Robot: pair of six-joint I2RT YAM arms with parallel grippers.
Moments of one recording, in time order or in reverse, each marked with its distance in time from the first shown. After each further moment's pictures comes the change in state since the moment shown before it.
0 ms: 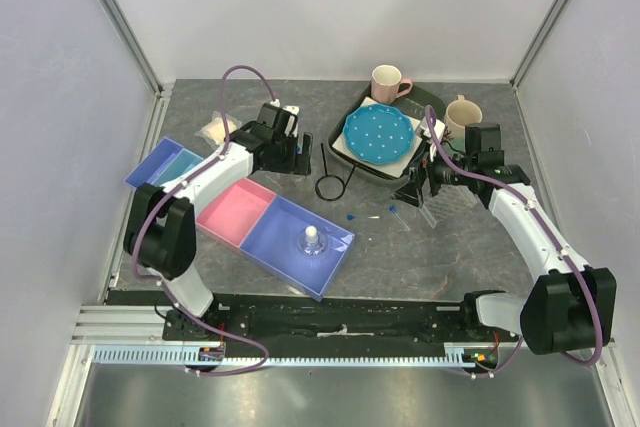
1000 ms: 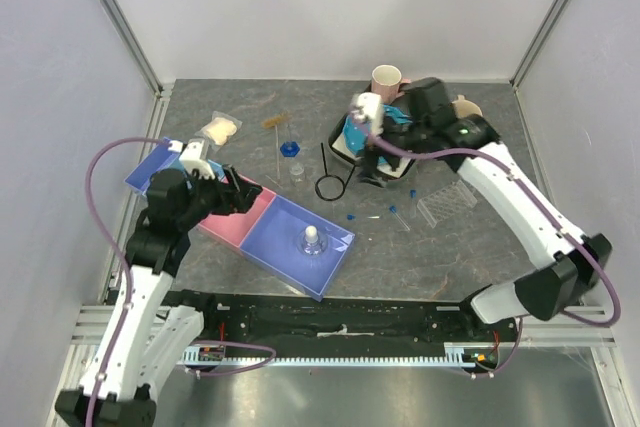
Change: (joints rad) left arm 0.294 -1.057 -0.539 0.045 0.262 -0.092; right arm 0.512 0.257 0.686 -0.431 0.419 -0.215
